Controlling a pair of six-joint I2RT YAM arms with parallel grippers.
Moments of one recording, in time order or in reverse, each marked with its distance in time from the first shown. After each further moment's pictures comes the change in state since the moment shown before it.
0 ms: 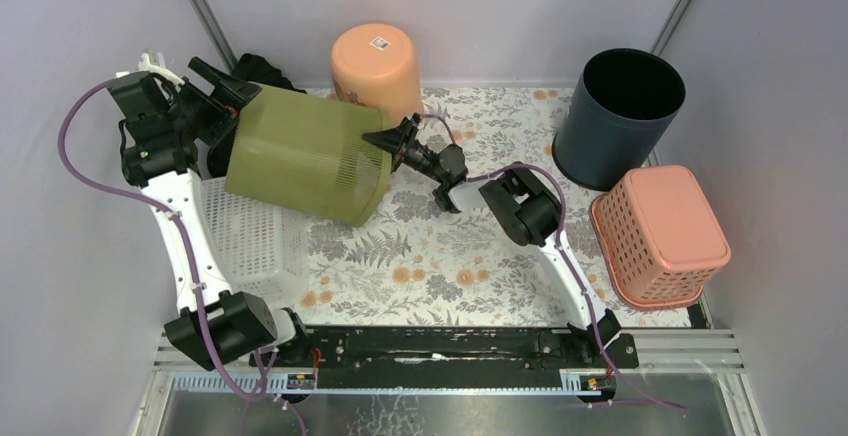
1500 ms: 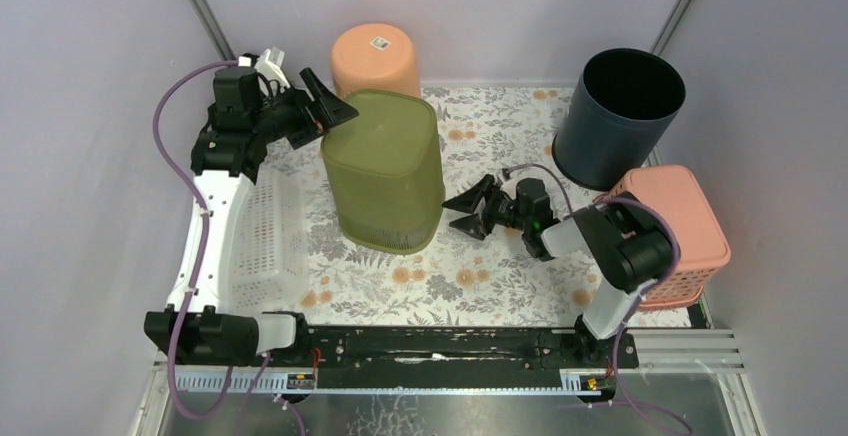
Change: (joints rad) left arm -0.480 -0.002 -0.067 0.001 -0.022 0.045; right arm -0.245 -0.689 -1.063 -0.460 -0.142 -0.610
